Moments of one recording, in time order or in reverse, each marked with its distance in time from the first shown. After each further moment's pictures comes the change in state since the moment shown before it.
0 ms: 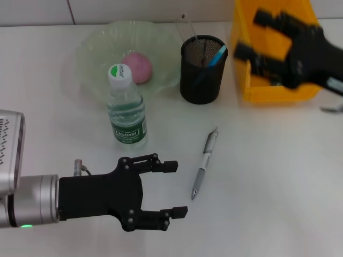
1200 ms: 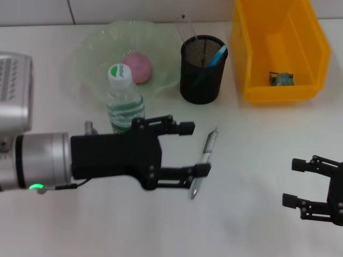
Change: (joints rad) left arm 0.093 -0.008 0.122 0.470 -0.006 -0.158 -0.470; right arm -0.070 -0.003 0.442 0.228 -0.640 -0.325 -0.146
